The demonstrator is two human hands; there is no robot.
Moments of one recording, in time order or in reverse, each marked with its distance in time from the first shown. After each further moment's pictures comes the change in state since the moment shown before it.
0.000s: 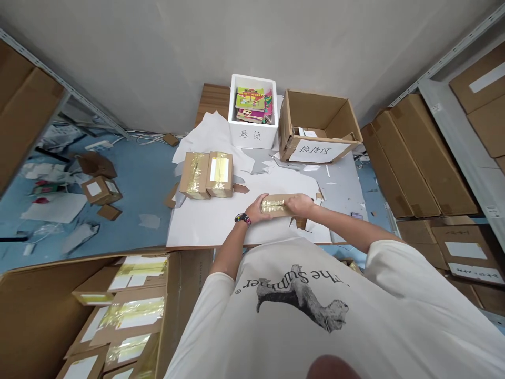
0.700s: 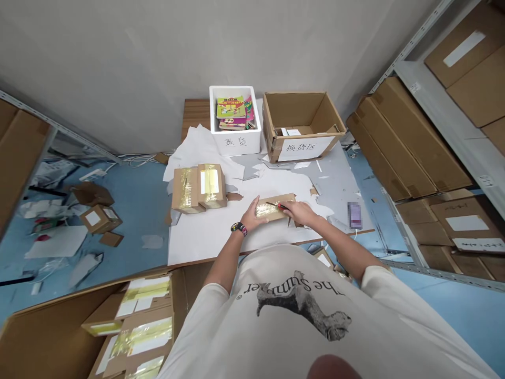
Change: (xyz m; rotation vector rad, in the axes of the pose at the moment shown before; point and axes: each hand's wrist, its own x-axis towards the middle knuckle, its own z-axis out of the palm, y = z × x) left_hand -0.002 -0.002 -0.002 0.075 0.015 -0.021; right_hand -0.047 -0.002 0.030 0.451 0.264 0.056
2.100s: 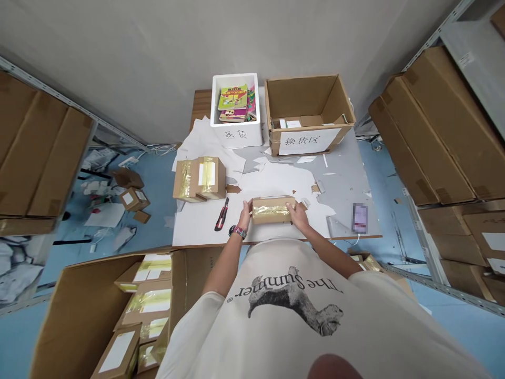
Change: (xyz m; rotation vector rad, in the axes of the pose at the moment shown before) left_hand -0.018 0.027 0.047 -0.217 0.301 -0.420; right_hand -0.002 0.074 0.096 0.670 0.210 0.455
